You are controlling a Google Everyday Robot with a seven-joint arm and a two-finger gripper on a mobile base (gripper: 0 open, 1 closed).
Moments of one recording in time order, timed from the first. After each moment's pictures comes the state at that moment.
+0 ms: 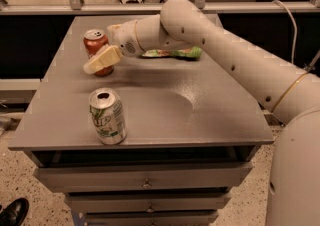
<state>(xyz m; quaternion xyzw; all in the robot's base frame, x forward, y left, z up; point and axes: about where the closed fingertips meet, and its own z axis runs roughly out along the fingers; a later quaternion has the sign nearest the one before) 0.675 0.159 0.886 -0.53 0.63 0.34 0.46</state>
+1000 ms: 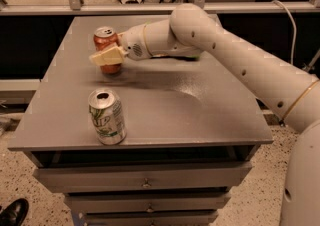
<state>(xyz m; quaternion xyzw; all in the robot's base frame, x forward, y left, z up) 0.663 0.145 0.883 -0.49 0.64 0.38 0.44</state>
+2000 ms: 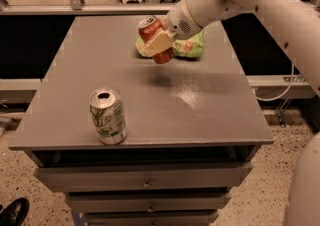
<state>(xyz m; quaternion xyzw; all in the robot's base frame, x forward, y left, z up) 0.660 0.004 0.908 -0.56 0.71 0.25 0.34</state>
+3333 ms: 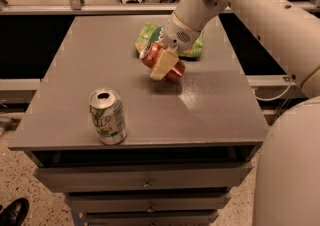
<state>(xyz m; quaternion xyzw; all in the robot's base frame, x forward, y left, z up) 0.614 -0.016 0.858 -0.65 0.71 0.20 0.16</state>
